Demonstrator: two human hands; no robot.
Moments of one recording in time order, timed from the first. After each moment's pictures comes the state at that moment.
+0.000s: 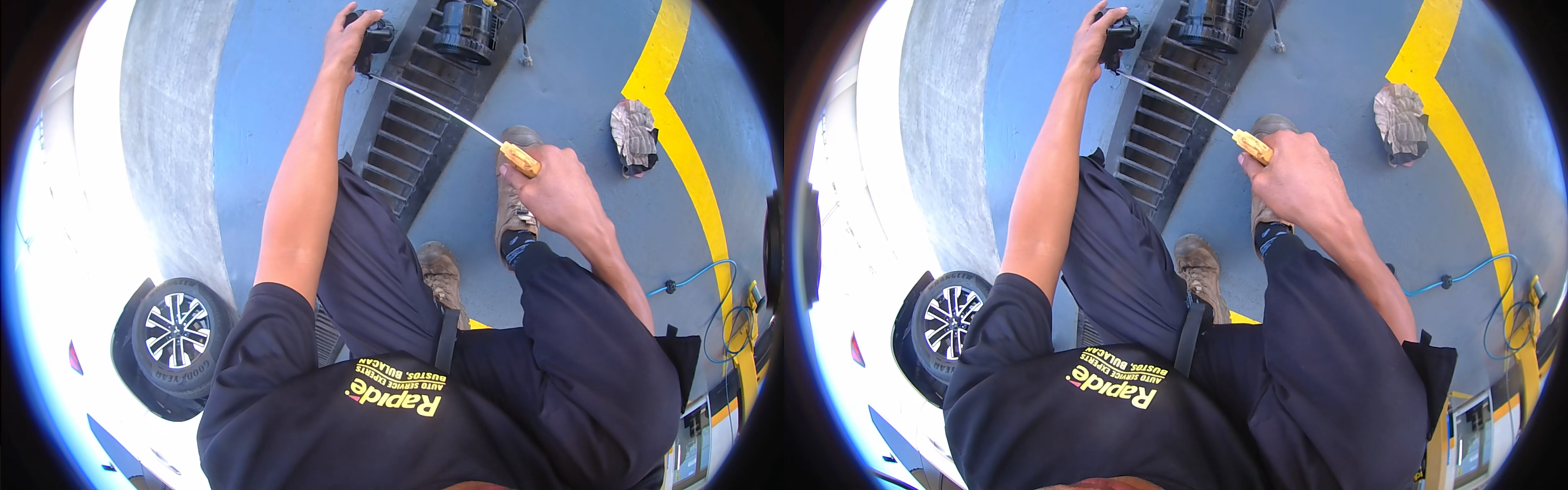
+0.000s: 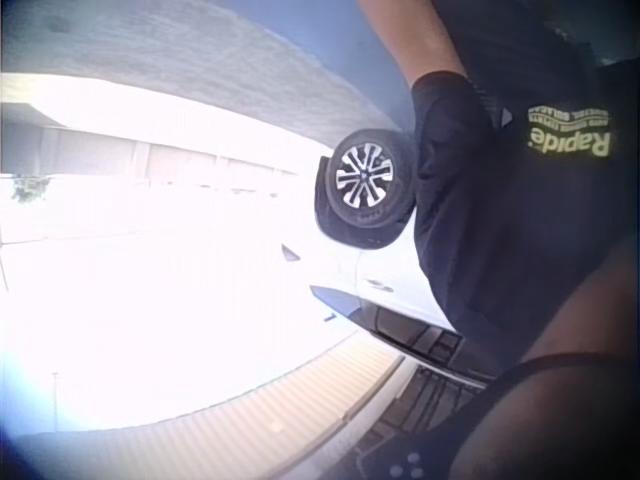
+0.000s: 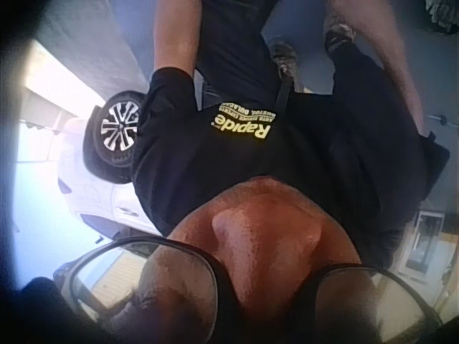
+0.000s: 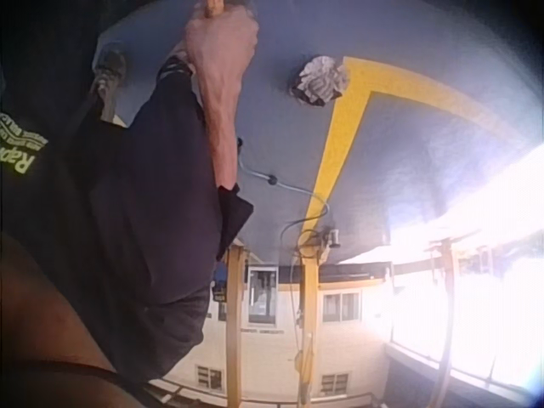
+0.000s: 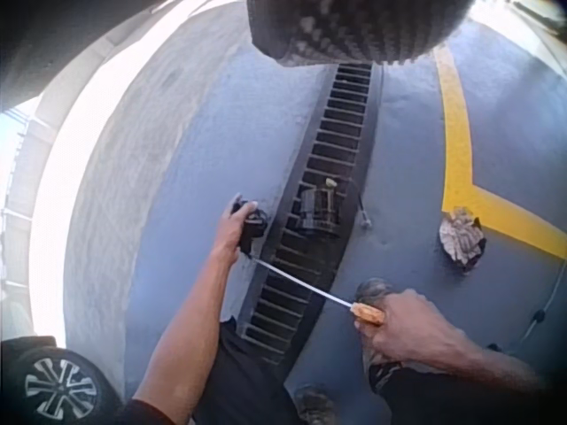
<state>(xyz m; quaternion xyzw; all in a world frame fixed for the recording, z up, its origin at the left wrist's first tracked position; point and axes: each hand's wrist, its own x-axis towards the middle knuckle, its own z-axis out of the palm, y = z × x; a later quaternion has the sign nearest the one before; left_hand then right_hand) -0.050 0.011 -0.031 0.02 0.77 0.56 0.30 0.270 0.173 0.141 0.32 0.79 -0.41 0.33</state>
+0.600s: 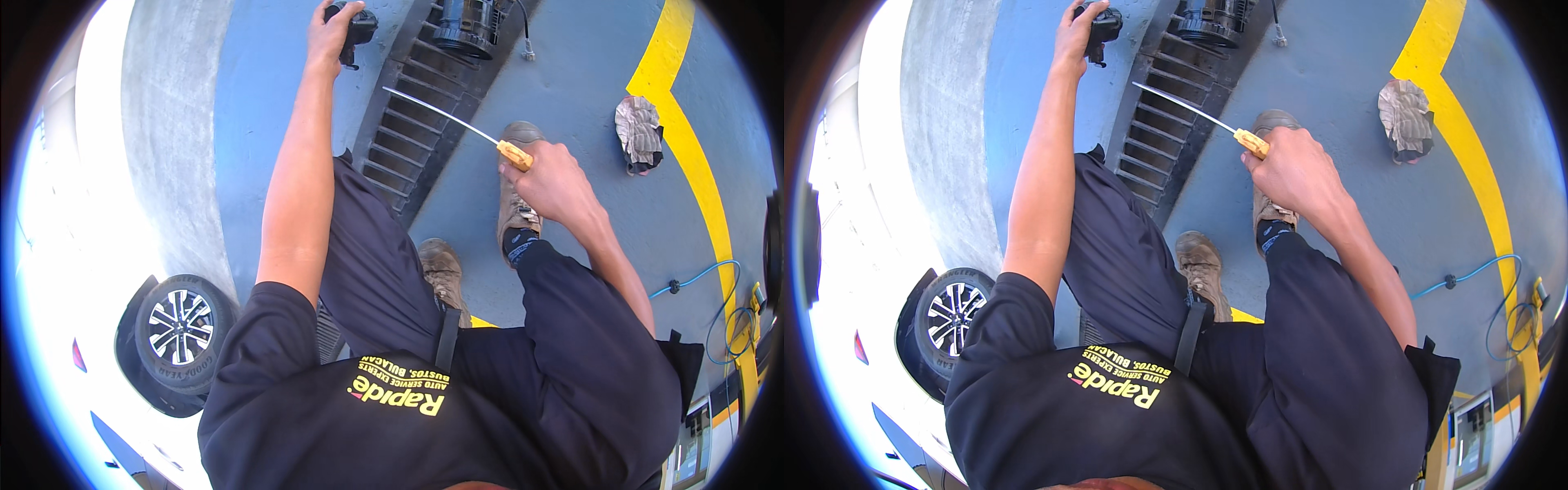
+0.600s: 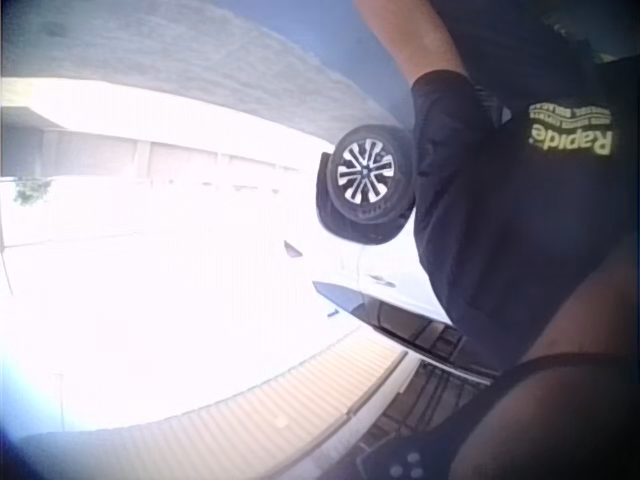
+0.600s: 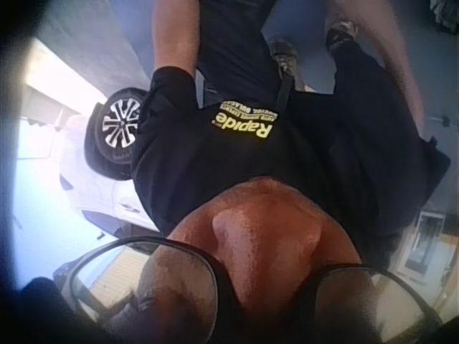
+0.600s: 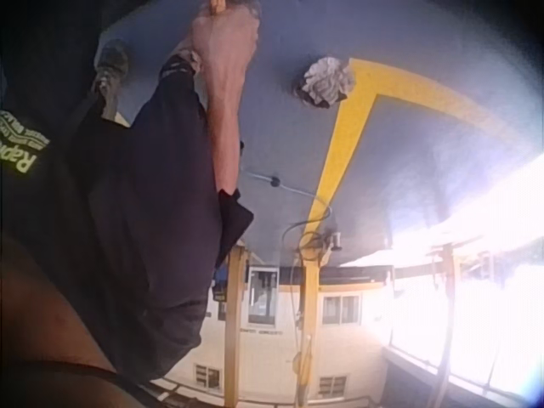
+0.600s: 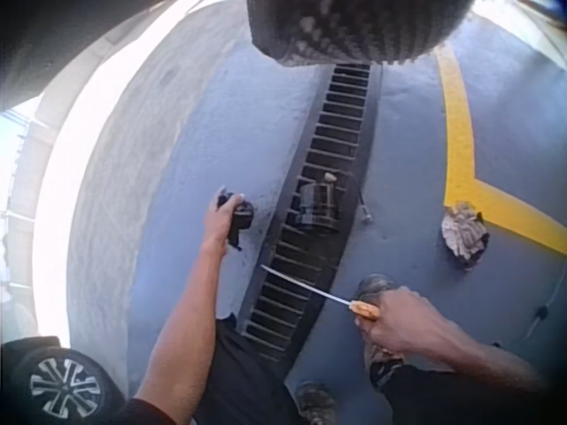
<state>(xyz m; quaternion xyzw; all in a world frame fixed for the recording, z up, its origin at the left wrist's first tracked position) -0.074 -0.003 -0.033 0.05 0.83 0.52 0.21 0.280 0.171 0.107 0.30 0.81 -0.39 0.32</state>
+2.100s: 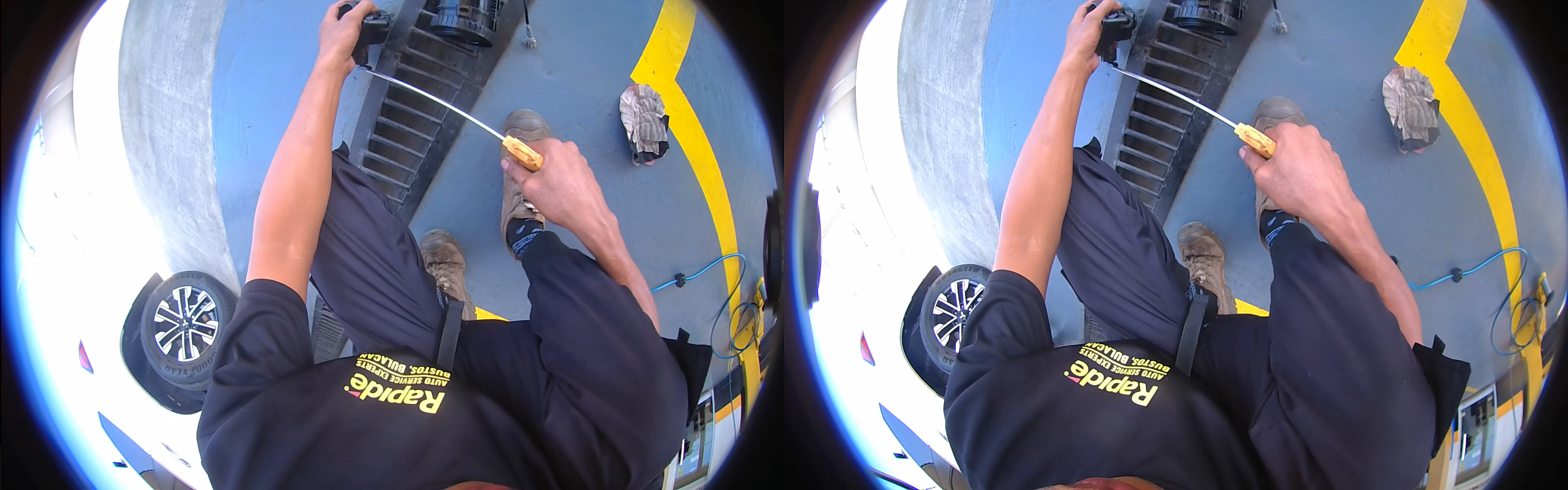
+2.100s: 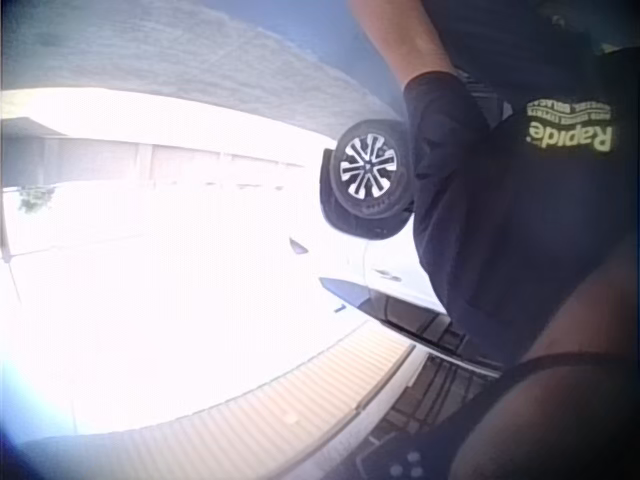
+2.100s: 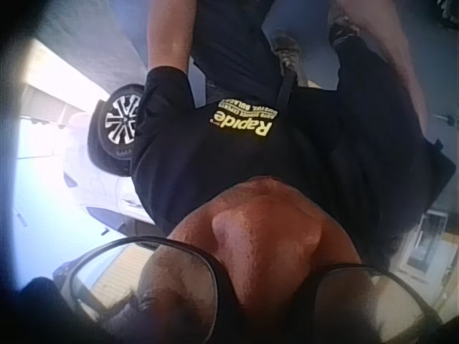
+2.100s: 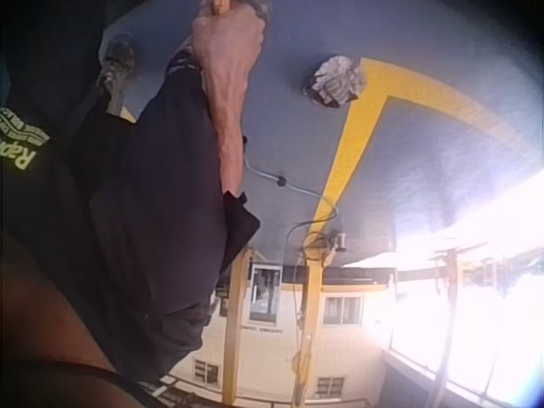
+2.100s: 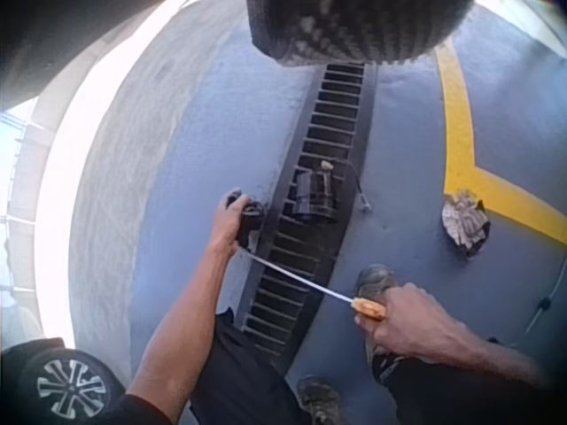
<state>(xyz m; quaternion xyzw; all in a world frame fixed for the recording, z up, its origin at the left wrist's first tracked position) -0.048 0.001 -0.053 -0.01 0.75 0.59 0.30 0.285 0.168 0.121 0.32 0.78 -0.42 0.34</state>
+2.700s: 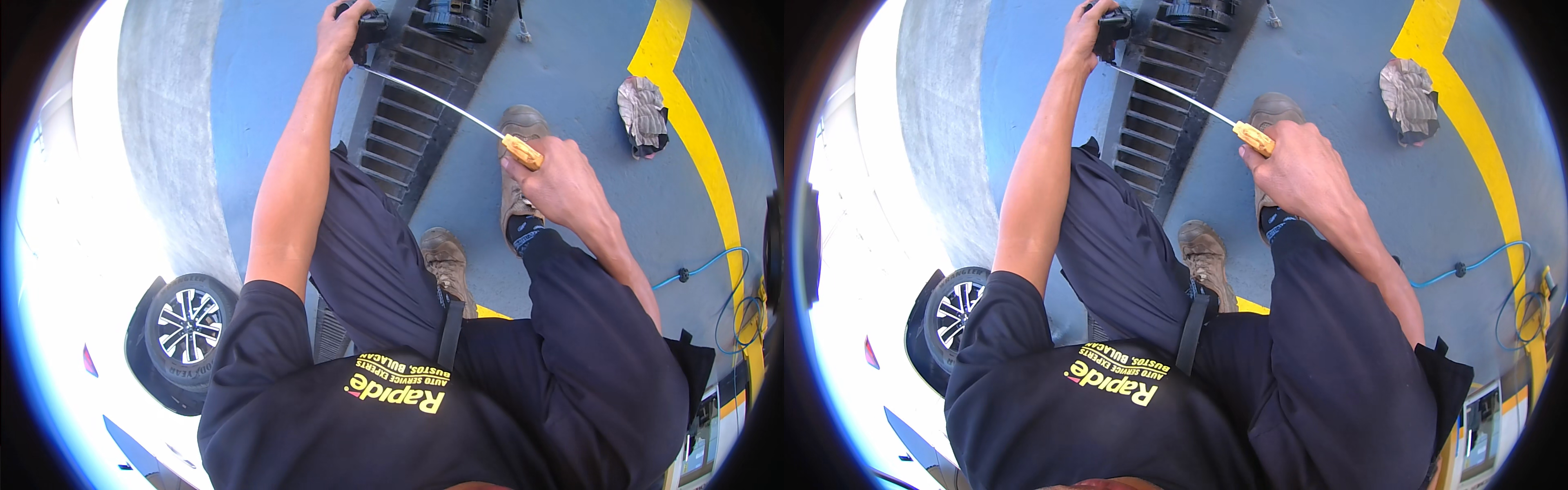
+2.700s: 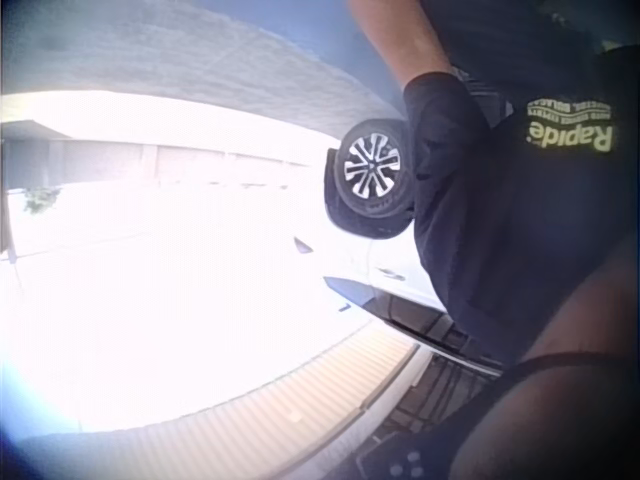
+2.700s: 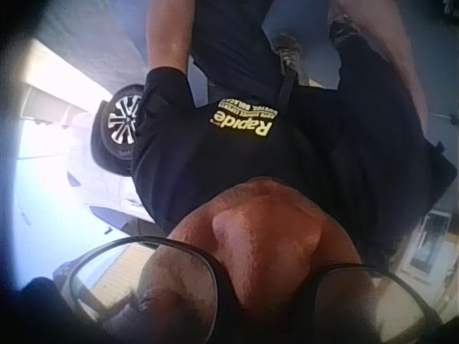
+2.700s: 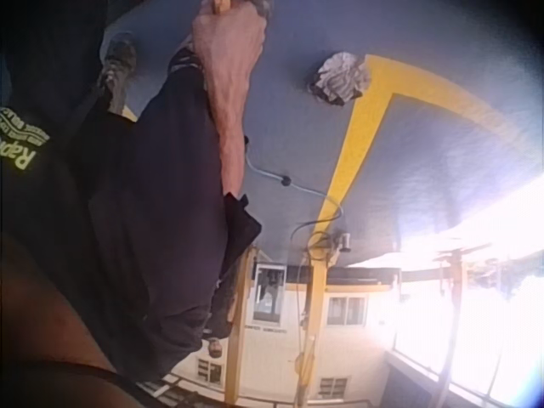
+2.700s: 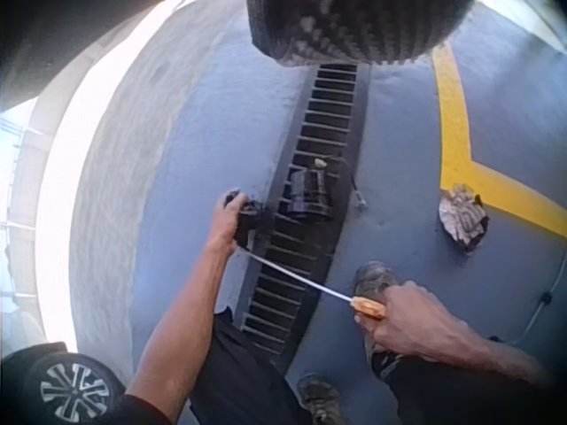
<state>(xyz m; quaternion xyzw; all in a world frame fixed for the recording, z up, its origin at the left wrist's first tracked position) -0.050 0.003 -0.061 0.00 0.74 0.59 0.31 0.294 0.169 0.121 0.31 0.79 -0.42 0.33</state>
